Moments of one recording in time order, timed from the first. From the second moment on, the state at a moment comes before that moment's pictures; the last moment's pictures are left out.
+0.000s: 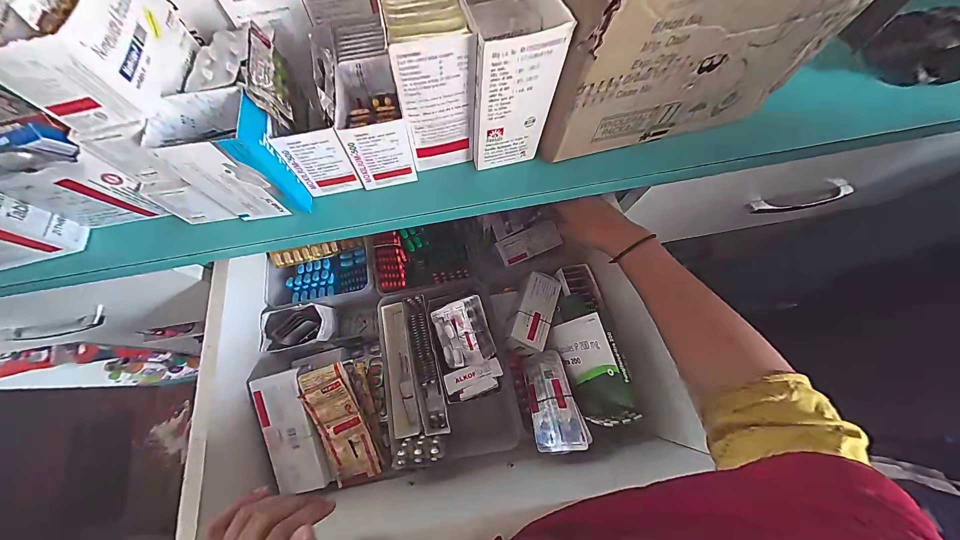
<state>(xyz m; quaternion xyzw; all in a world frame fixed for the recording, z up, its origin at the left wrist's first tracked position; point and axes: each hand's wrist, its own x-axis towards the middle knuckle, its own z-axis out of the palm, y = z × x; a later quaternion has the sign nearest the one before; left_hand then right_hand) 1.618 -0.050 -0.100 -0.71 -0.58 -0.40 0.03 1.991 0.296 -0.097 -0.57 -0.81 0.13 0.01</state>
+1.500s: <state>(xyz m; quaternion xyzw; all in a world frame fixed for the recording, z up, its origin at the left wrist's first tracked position) 1.613 -0.044 -0.112 -0.74 -0.54 -0.40 0.02 1.990 0.283 -0.123 -0.53 -0.84 0.09 0.04</state>
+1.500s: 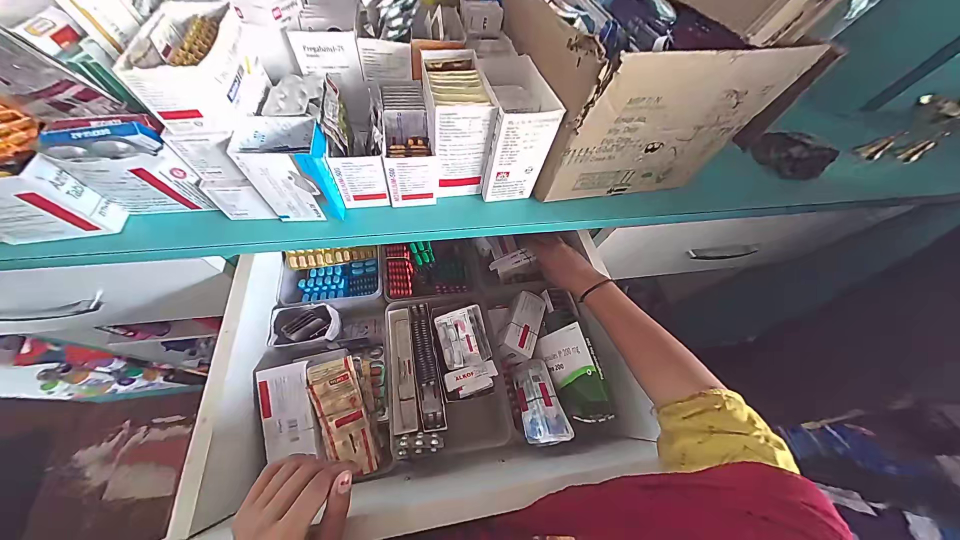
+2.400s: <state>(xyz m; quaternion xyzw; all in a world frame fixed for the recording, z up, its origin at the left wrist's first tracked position) 1.612 -0.046 -0.112 -0.74 -0.54 -0.40 0.01 1.993 0.277 -0.099 -0.50 -0.84 0.21 0.01</state>
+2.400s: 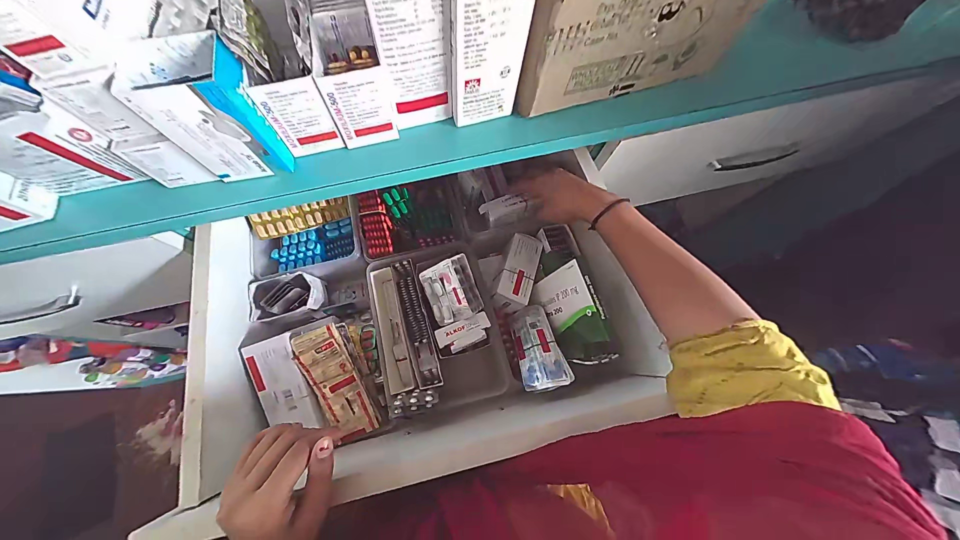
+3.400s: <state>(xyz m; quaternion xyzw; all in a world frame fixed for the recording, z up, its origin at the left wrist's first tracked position) 1.610 -0.045 -0.109 -0.76 -0.53 -0.38 0.02 1.953 0.296 -0.096 -0.68 -0.70 0.19 0.05</state>
